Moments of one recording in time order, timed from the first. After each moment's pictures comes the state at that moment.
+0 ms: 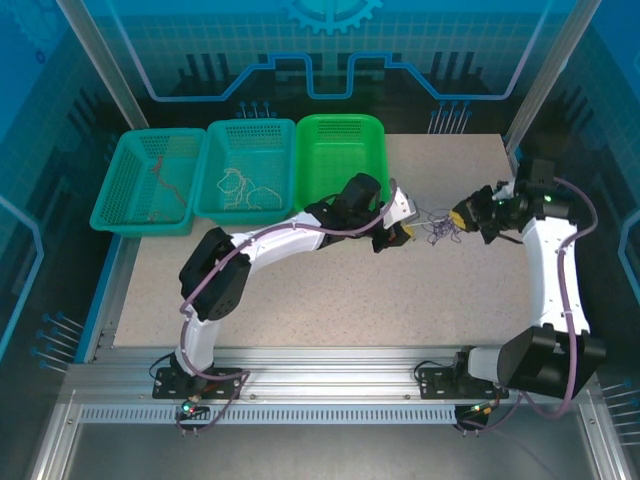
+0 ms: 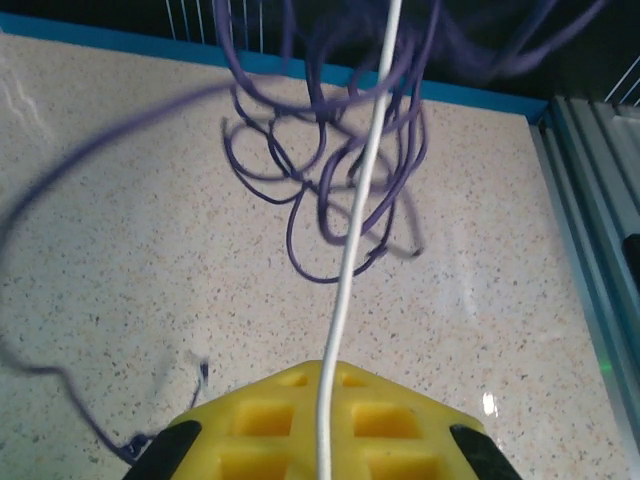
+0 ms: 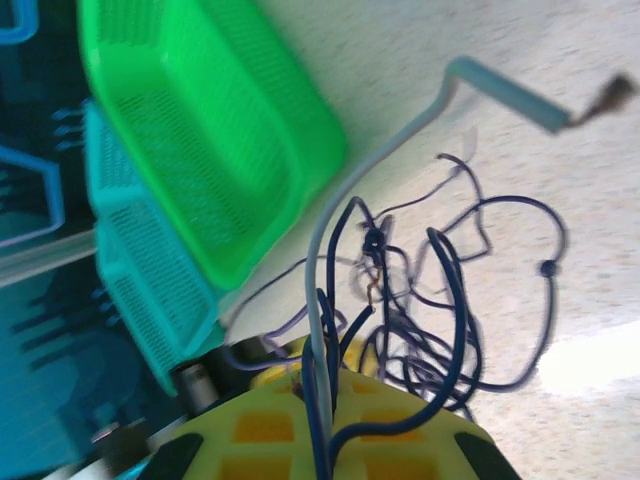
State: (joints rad) left arm -0.79 2.01 1.58 -0.11 0.56 0.20; right arm -0.25 1.27 1.28 -1.10 -0.57 0.81
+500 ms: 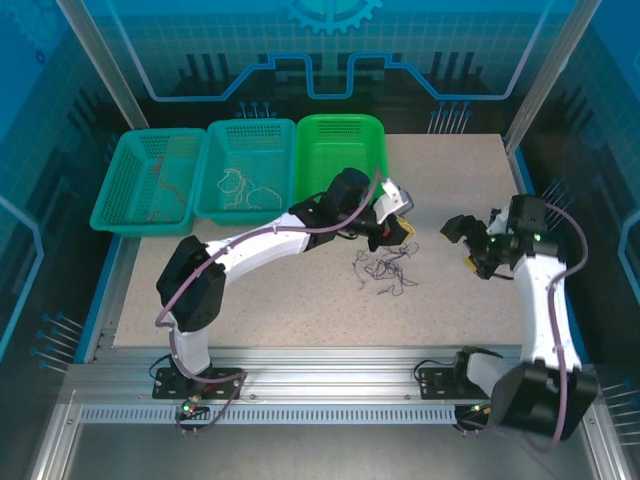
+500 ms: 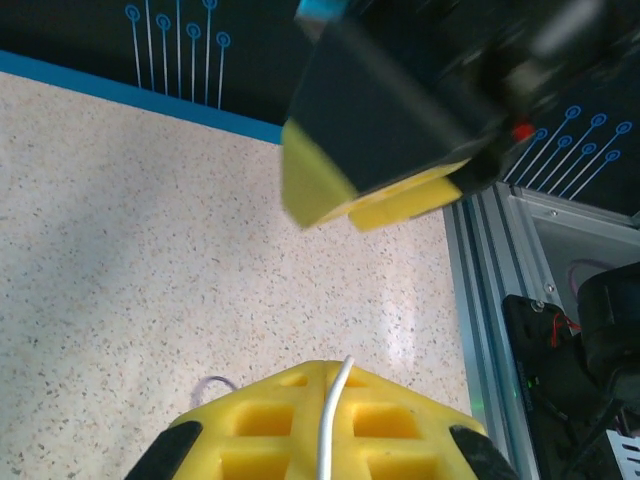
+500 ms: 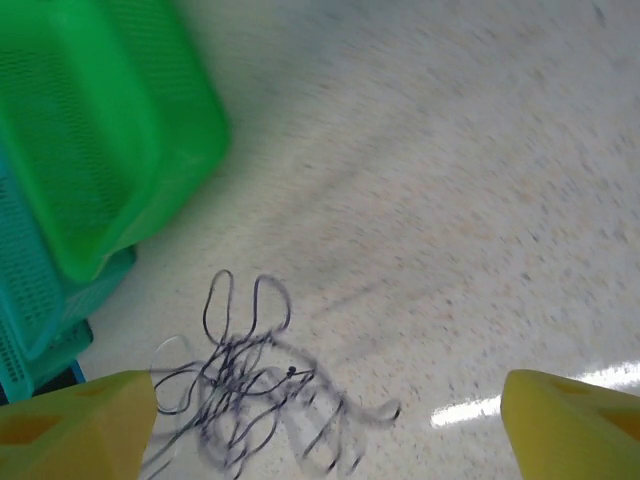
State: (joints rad) left arm -0.79 1.87 1.50 -0.08 0.64 0.03; right arm -0.26 1.03 0.98 -0.98 -0.51 0.53
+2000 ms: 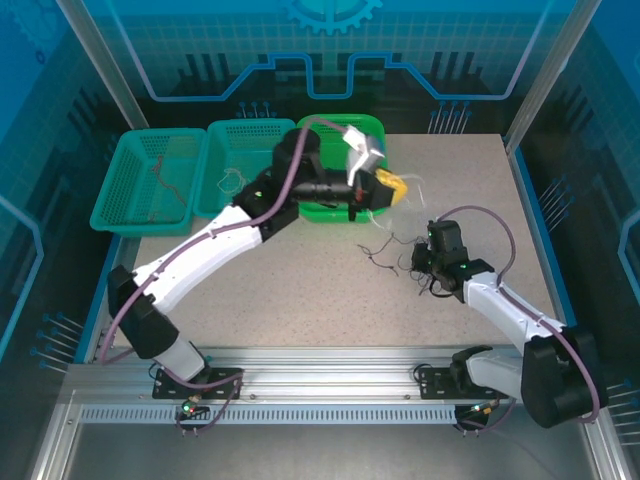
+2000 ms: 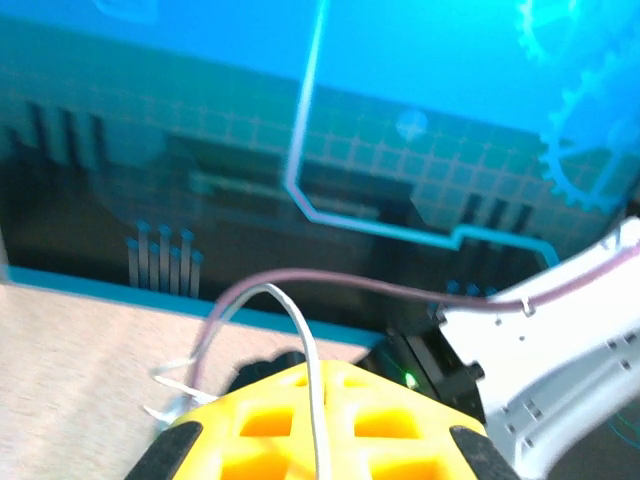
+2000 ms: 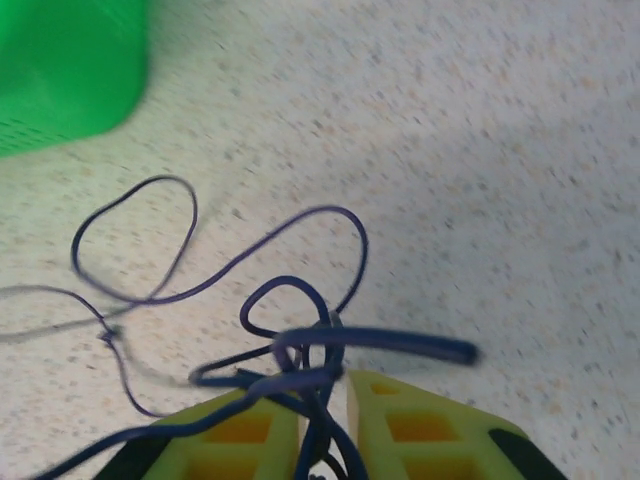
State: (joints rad) left arm -0.72 1.59 1.63 -0.07 0.72 -0.16; right arm 0.26 1.16 0.58 -0.31 0.12 0.46
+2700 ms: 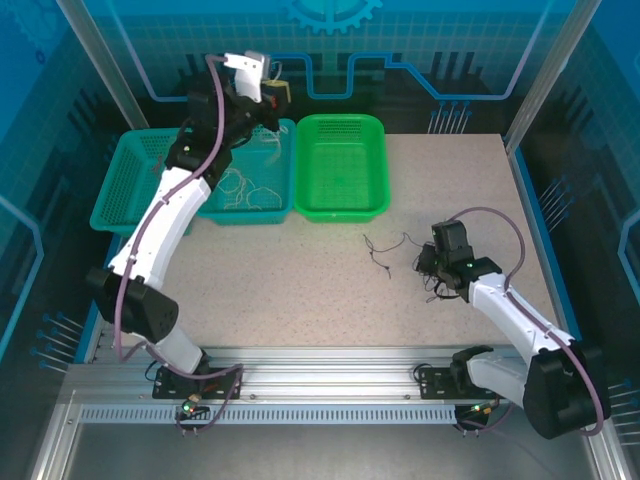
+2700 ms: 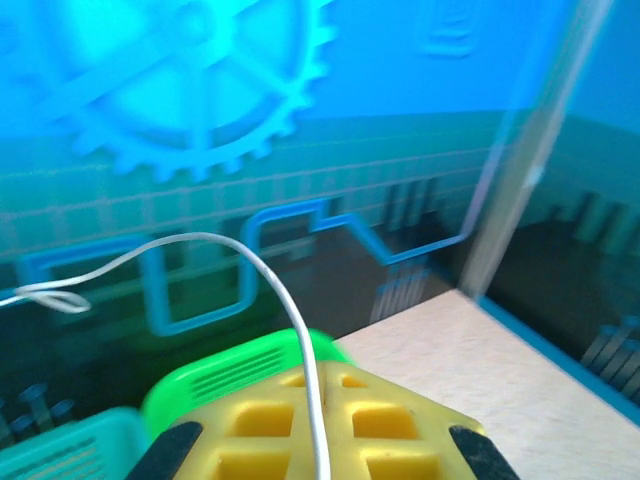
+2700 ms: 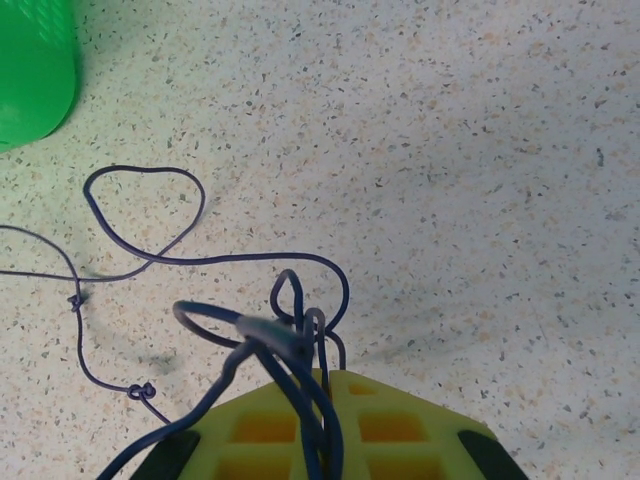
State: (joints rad) left arm -0.24 1.66 1.79 -0.23 0.26 -0.11; right arm 0.24 1.09 0.62 -0.47 0.15 0.54
